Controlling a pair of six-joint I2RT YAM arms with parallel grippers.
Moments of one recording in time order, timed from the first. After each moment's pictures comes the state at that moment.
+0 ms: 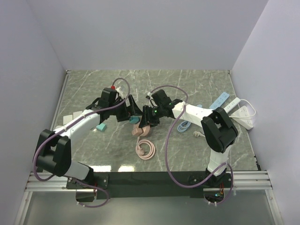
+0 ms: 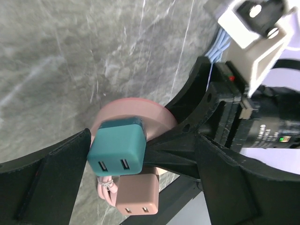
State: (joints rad) left arm -0.39 1.43 0.93 -0.24 0.42 -0.71; right arm 0.66 1.84 1.22 -0.33 -0.55 0.63
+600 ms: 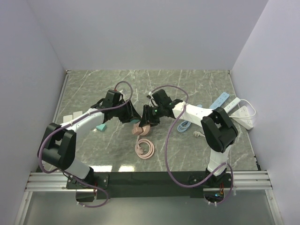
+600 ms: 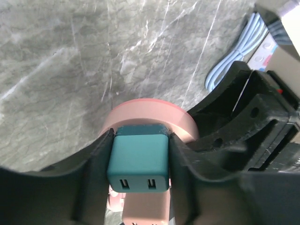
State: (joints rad) left arm -0.42 1.51 0.94 -0.25 0.38 -0.76; right arm 0.66 1.84 1.22 -0.31 -0.54 0.66
